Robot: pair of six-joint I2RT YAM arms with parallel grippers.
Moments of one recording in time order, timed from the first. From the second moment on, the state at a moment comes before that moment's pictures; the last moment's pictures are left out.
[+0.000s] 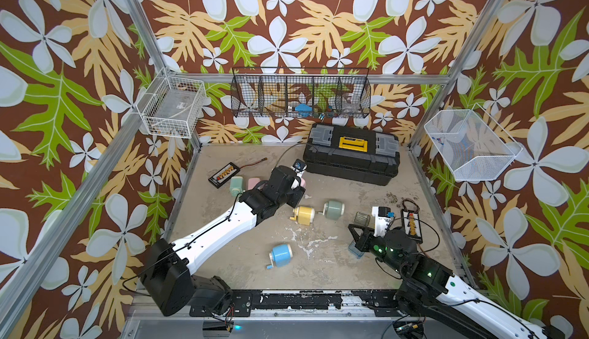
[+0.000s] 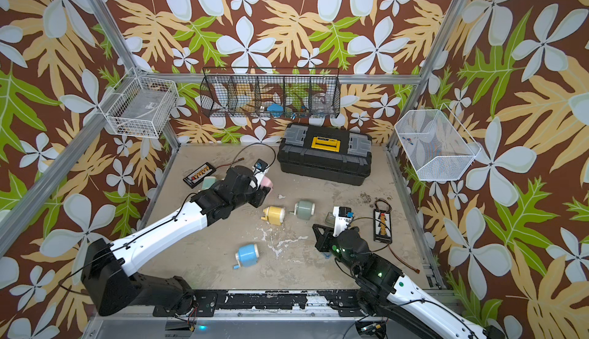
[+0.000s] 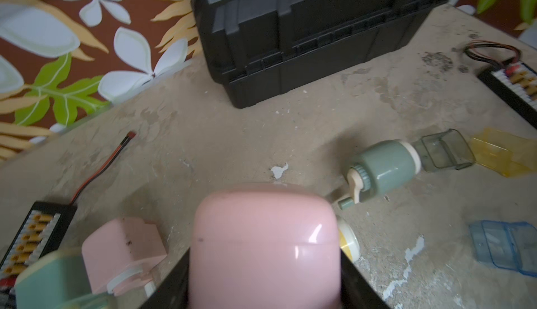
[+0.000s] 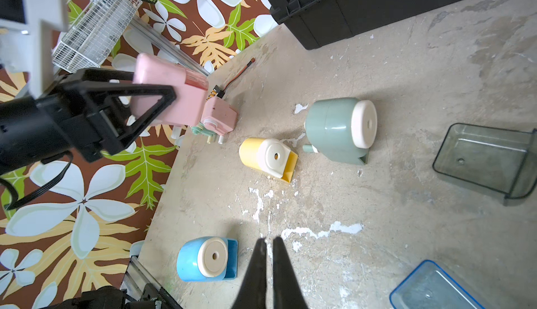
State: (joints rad) left arm -0.68 1.43 1.18 -0.43 -0.22 -0.06; right arm 0.82 0.51 0.39 -0.26 0.18 0.87
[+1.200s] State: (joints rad) left arm -0.47 1.97 1.39 -0.49 -0.33 -0.44; right arm 0.82 0.56 0.37 -0.29 0.20 0.86
